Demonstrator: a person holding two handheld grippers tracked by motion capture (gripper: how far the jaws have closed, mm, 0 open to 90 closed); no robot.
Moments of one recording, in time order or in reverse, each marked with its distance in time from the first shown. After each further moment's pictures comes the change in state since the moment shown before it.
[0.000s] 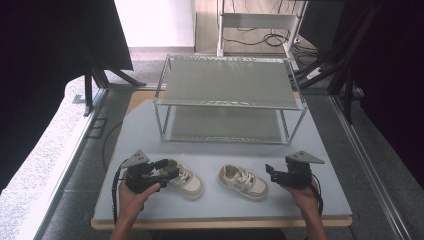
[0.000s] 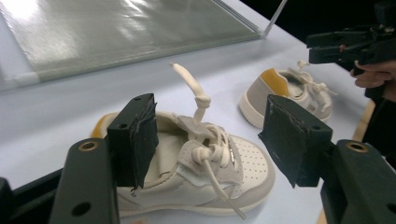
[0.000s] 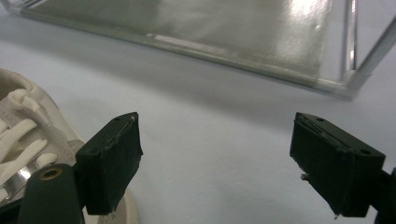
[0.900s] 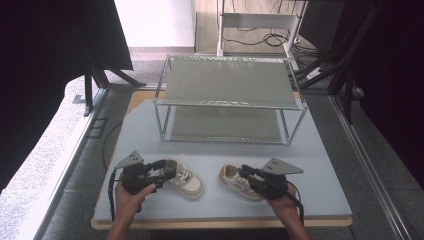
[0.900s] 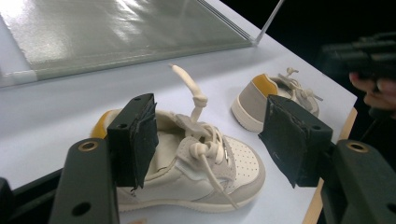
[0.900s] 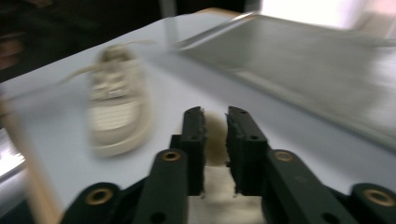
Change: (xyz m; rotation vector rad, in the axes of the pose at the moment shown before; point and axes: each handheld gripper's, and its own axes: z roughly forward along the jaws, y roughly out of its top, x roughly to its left) left arm 0.003 -0.002 -0.012 -0.034 -0.009 -0.028; right arm 0.098 0.019 -0.015 -0.118 0.390 -0.193
